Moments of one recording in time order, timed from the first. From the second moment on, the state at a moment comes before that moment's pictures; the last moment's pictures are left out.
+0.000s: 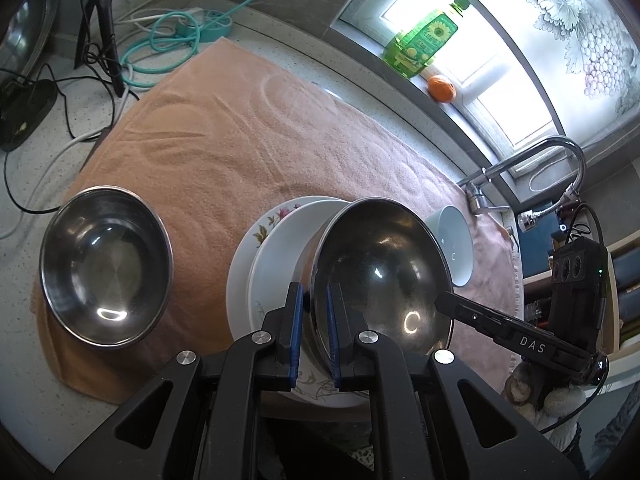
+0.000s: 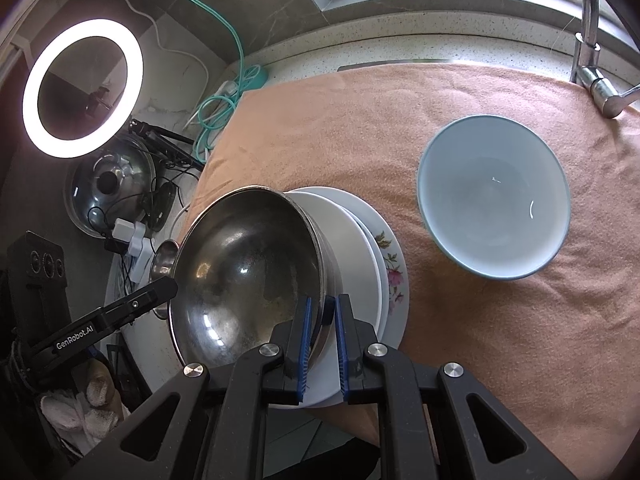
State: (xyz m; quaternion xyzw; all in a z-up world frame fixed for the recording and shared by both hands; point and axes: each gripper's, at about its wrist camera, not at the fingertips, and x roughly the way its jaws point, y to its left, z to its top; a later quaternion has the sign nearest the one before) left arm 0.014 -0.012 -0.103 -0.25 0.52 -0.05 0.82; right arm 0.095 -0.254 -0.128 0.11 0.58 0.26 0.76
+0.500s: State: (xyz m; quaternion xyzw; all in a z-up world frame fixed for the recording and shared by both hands) left arm 0.024 -0.013 -0.088 -0.24 0.50 -0.05 0.83; right arm 0.100 -0.255 -0.107 0.10 0.56 0.27 0.78
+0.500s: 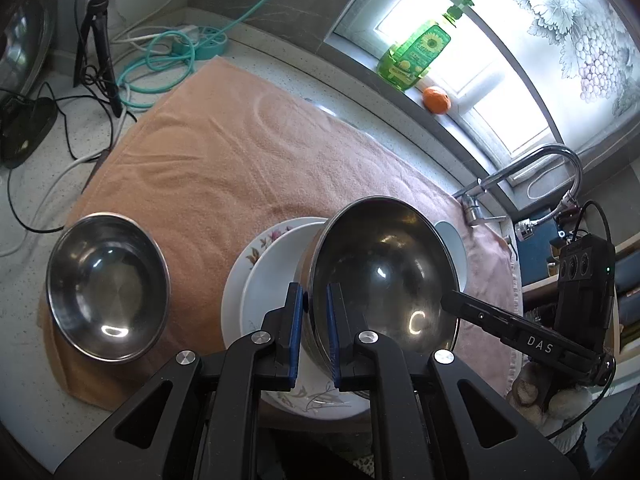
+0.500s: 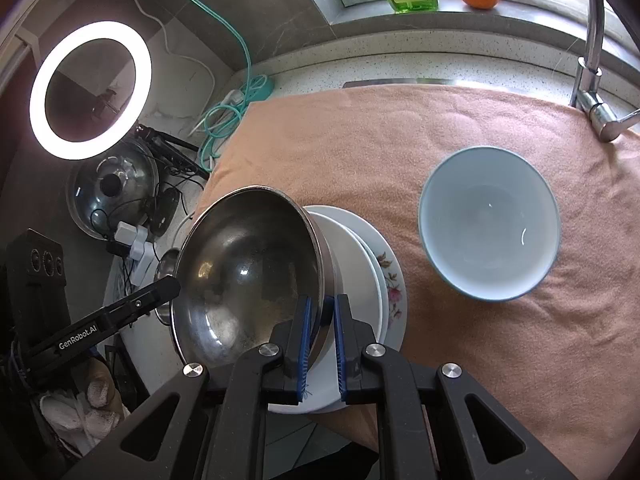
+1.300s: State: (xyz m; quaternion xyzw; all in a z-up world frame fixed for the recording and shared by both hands) left arm 0.122 -0.001 -0.084 -0.24 0.48 -0.02 0.84; right arm 0.209 -0.238 -0.098 0.10 0.55 0.27 0.78
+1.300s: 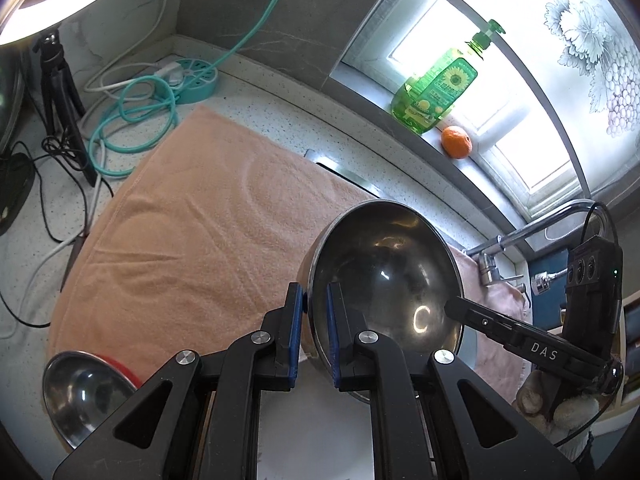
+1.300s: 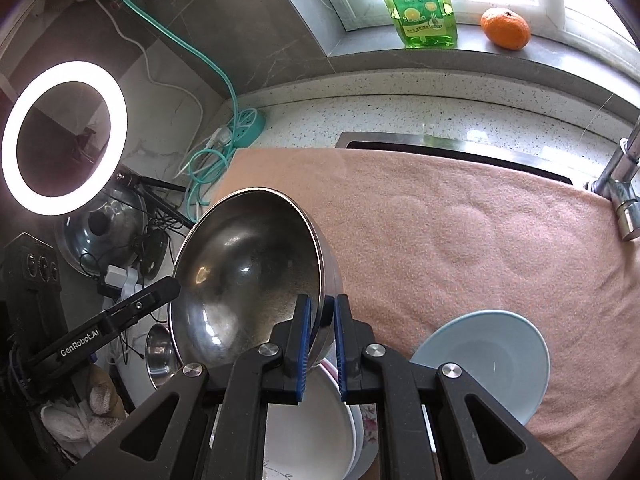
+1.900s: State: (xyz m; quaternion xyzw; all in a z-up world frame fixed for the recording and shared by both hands) left arm 0.169 0.000 -0.108 -0.23 0.50 0.00 0.83; right arm 0.254 -0.225 -0.130 0.09 0.58 0.25 0.77
